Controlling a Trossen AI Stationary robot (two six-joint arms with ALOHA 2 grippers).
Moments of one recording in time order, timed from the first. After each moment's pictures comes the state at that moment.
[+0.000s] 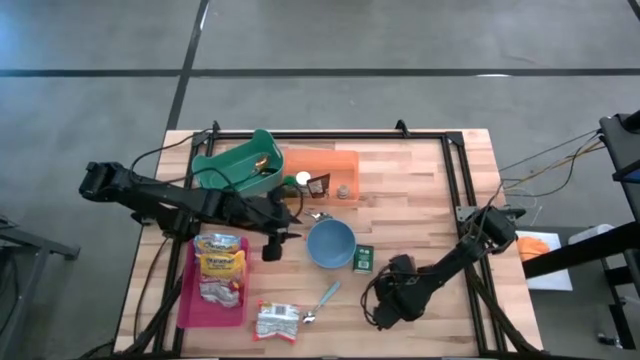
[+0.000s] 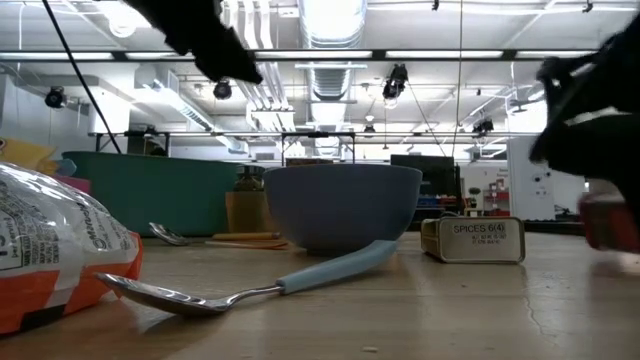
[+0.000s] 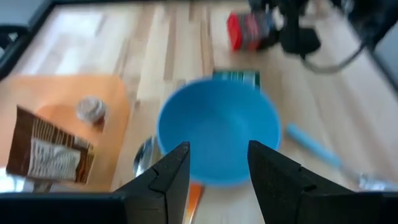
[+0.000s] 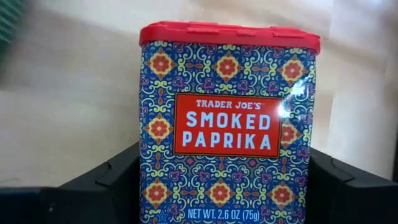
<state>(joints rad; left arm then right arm) -0.16 1.27 0.88 -0.26 -0.13 -0.06 0.68 2.01 1.32 -1.29 0.18 2.06</state>
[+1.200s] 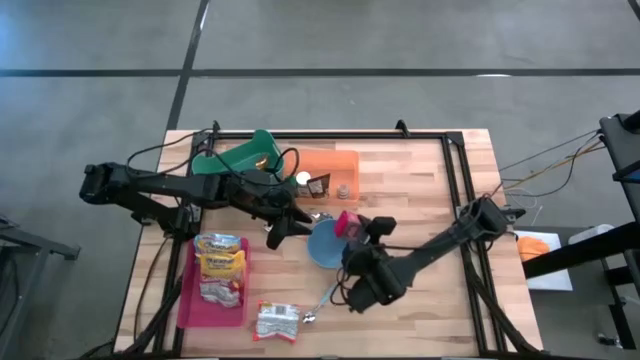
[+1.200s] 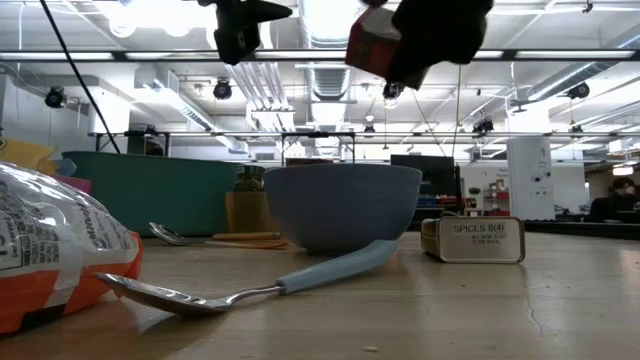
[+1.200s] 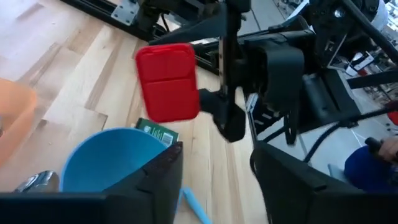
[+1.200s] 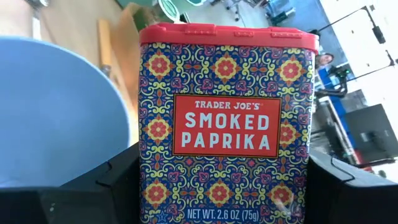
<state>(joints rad) -0.03 1.28 0.98 -0.14 0.24 -0.48 0.52 2.01 1.67 -1.42 1.16 0.87</state>
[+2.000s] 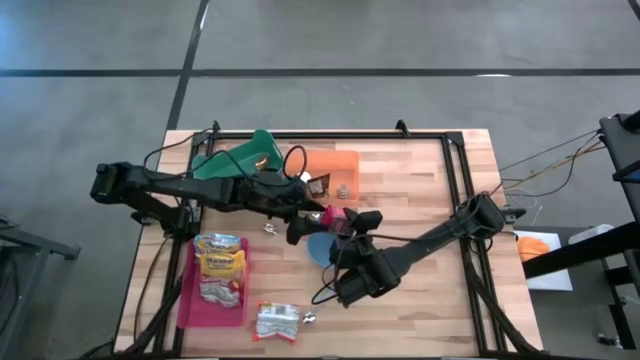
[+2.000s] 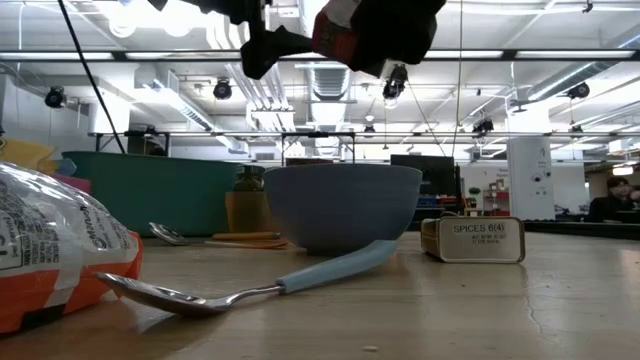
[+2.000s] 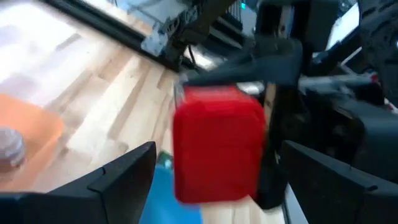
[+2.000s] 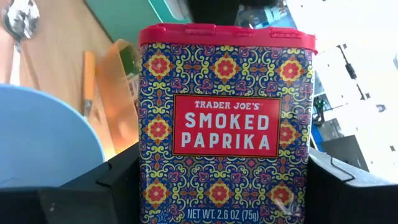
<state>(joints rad) -0.02 1.40 0.98 0.04 0.11 -0.52 0.47 2.01 1.70 -1.20 1.26 0.52</state>
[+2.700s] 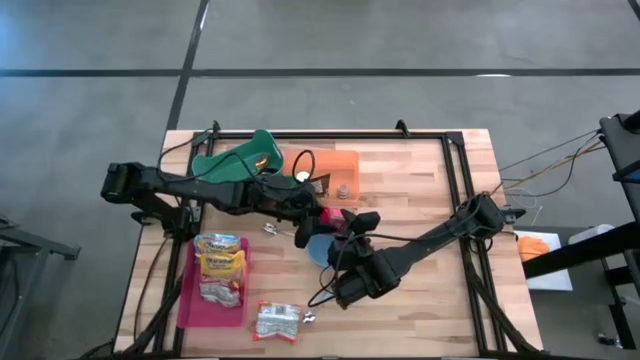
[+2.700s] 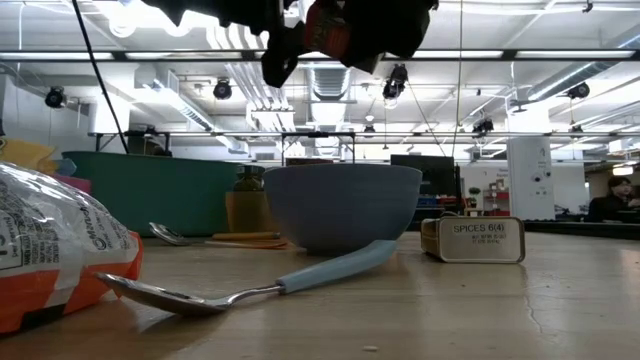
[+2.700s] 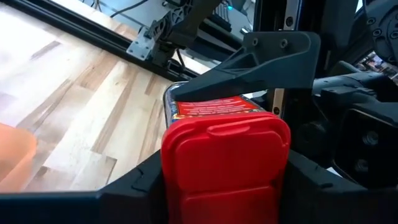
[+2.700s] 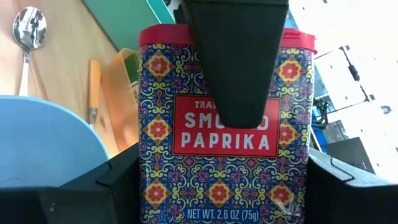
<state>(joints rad) -0.02 1.49 0.98 0.17 0.15 -0.48 0.47 2.00 1.71 -1.13 1.26 0.47</state>
